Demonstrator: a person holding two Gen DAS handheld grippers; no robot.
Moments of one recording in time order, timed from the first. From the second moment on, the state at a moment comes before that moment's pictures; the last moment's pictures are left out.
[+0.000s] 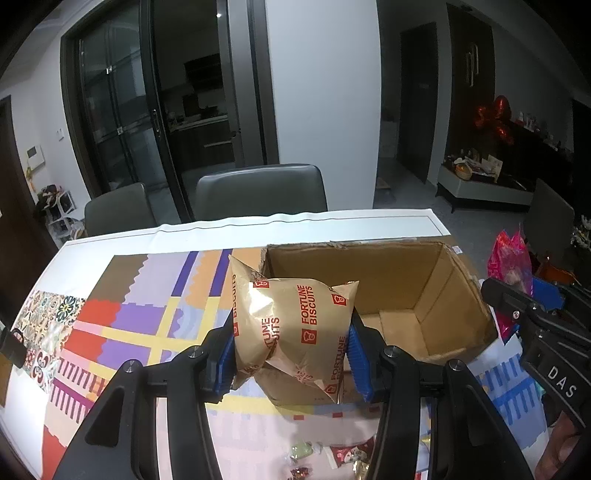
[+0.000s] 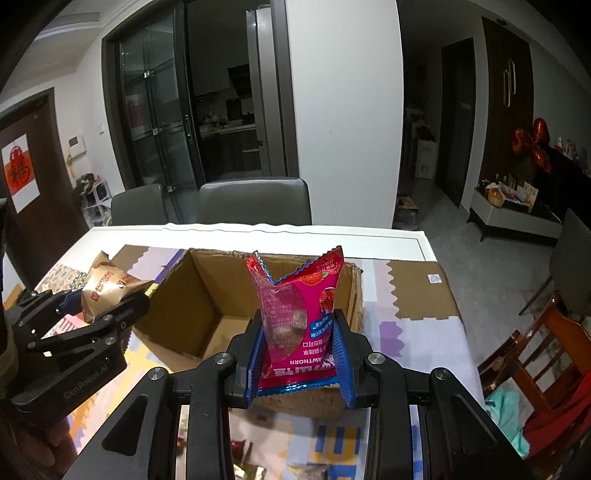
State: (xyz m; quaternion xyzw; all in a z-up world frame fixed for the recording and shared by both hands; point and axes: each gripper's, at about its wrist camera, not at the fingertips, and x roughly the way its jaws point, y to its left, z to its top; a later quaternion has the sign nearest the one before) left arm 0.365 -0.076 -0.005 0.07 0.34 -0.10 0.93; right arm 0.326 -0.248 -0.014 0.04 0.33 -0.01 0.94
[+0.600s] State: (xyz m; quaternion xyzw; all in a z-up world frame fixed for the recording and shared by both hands) left arm 0.410 -0.077 -0.018 0.05 0.36 -0.09 0.93; right arm 0.366 -0.241 -0.024 0.05 0.34 -0.03 0.94
